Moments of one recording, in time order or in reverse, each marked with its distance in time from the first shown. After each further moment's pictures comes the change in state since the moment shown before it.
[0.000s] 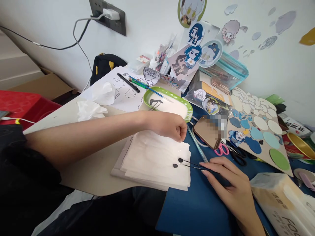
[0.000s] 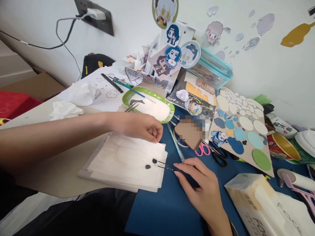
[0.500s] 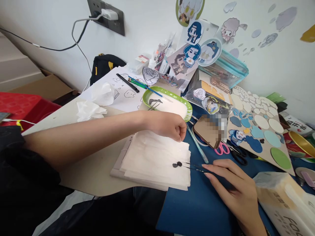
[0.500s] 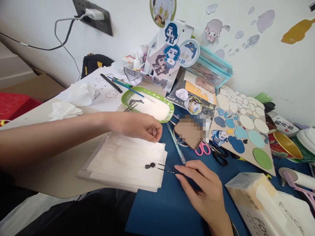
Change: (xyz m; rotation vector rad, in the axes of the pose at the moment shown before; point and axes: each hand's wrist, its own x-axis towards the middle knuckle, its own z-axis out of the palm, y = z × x) left_hand 0.000 -0.001 0.000 -0.008 -0.015 0.004; right_hand -0.003 -0.001 -0.003 -0.046 0.070 -0.063
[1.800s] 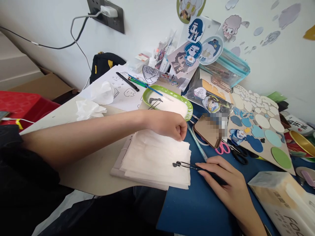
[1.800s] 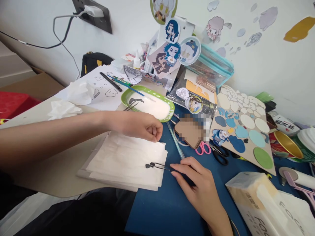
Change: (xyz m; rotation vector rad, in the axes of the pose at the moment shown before) left_hand 0.001 0.000 0.000 -0.007 -0.002 -0.005; right_hand 0.007 0.000 0.006 0.043 -0.153 0.066
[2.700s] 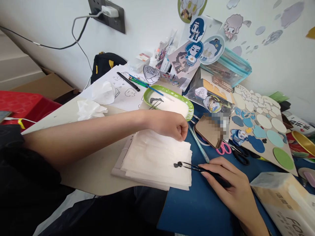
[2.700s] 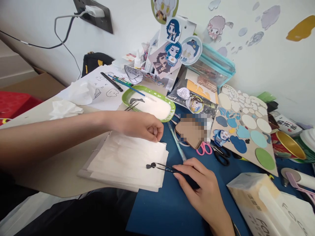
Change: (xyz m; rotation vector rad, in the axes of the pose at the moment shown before) left_hand -0.001 0.000 0.000 0.001 0.007 0.009; right_hand -0.004 -0.001 -0.003 0.031 -0.010 0.039
